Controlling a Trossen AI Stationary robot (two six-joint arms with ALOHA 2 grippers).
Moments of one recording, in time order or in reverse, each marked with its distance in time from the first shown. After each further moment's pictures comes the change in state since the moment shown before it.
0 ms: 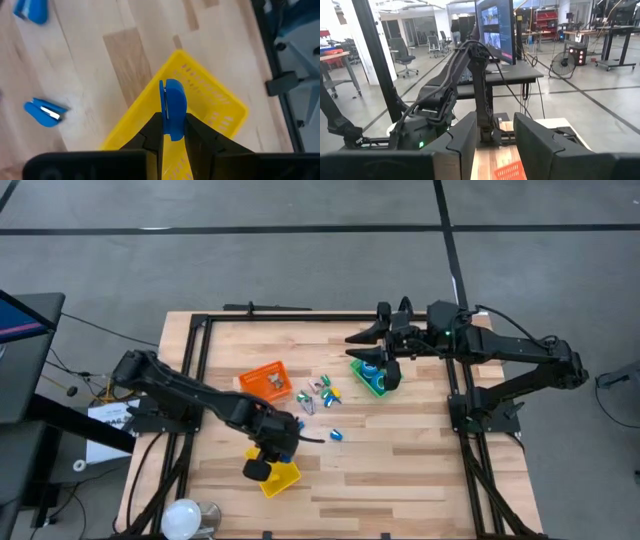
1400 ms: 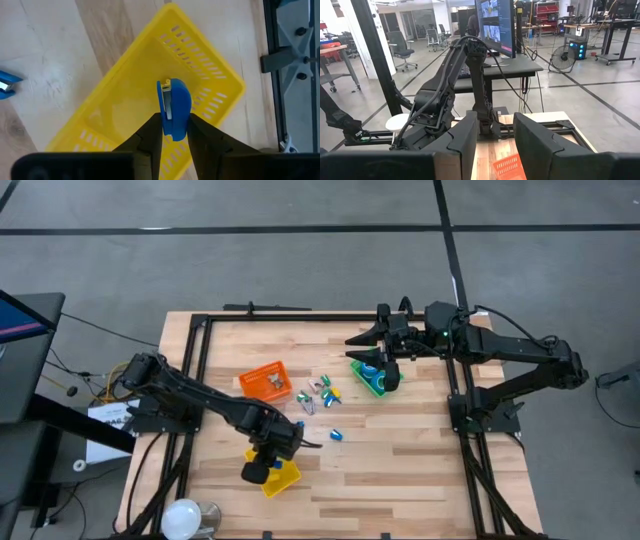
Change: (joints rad) left arm 0.000 0.074 0.000 -0.081 0.102 -0.030; right arm -0.001 0.000 0.000 -0.035 0.000 -0.008
